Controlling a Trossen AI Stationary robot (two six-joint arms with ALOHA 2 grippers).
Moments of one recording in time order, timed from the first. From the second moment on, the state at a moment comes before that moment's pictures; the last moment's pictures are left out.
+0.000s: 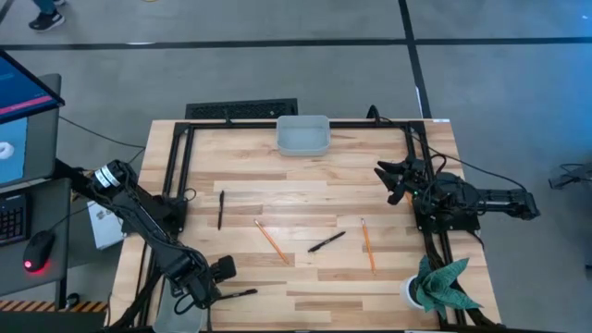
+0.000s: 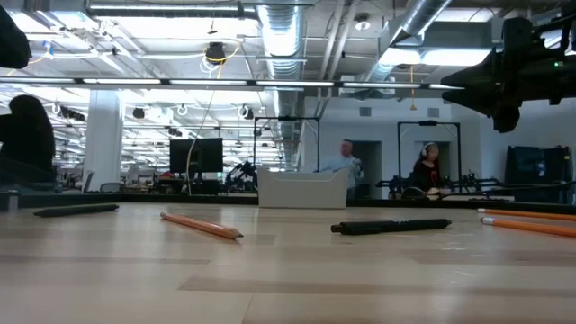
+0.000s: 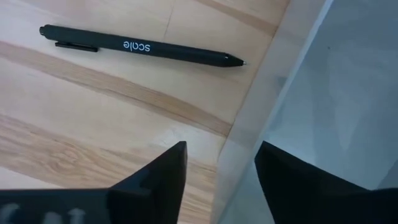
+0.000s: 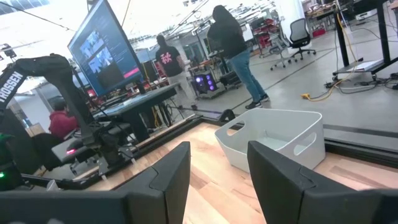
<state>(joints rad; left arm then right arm) -0.86 1.56 0.96 -0.80 0.01 0.35 -0.04 0.01 0.00 0.07 0.45 0.31</state>
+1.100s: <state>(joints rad) -0.83 1.56 0.96 -0.80 0.01 0.35 -0.04 0.01 0.00 0.07 0.45 0.31</state>
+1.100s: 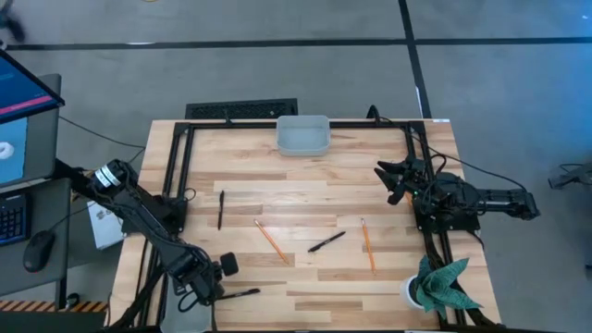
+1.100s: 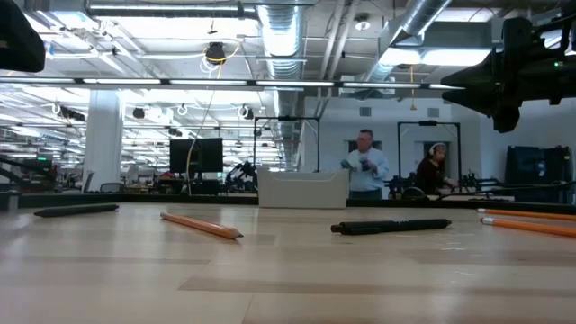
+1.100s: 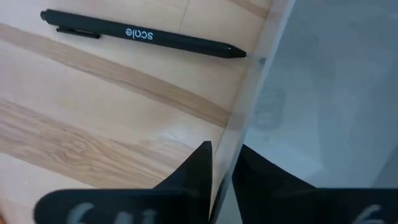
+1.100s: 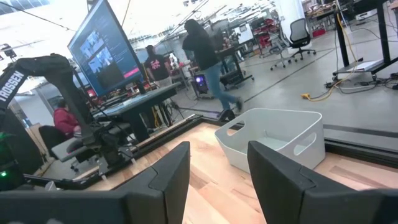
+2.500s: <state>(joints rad) -0.82 1.54 0.97 -0.87 -0.05 0.24 -0.04 0.01 0.00 0.07 0.45 0.31</state>
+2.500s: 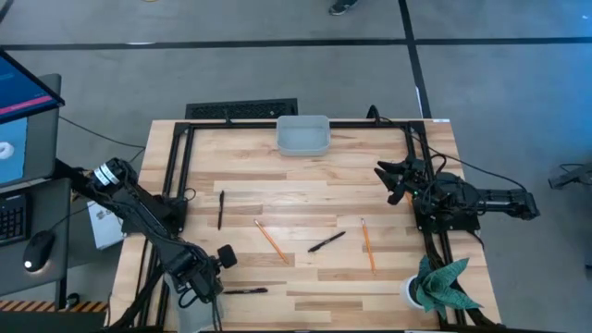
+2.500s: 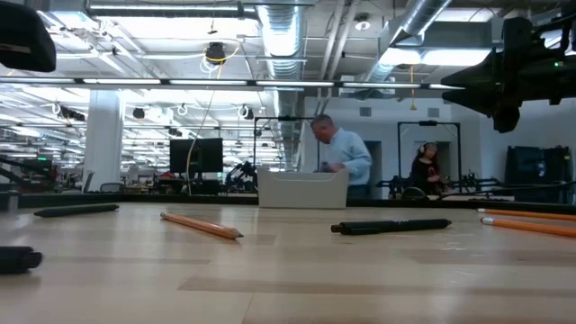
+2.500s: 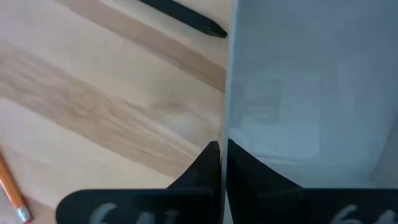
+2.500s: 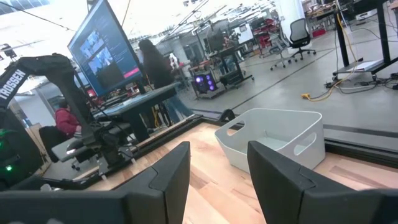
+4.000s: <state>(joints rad) -0.01 1.29 1.17 -1.06 -0.10 0.02 -0.04 0.01 0.00 0.07 0.45 0.31</state>
